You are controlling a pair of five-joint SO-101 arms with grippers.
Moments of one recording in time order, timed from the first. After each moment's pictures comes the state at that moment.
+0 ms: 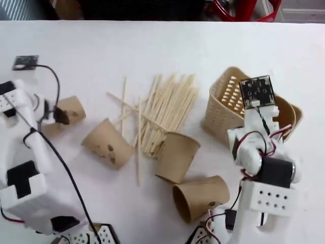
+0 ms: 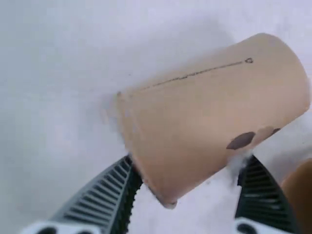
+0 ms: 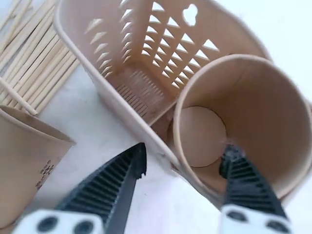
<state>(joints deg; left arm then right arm) -31.5 11.0 7.6 72.4 -19.8 8.5 -55.9 37.7 77.8 21.6</state>
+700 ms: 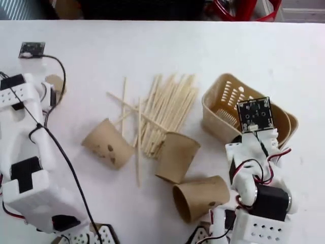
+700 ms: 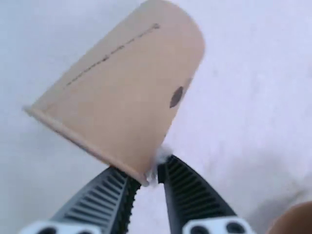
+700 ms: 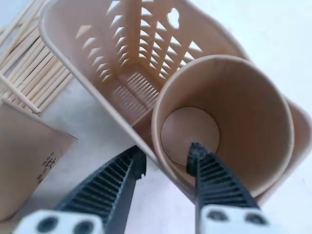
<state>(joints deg) -28.8 12.2 1.3 67.1 -17.6 8.4 -71.7 45.6 79.6 22.5</state>
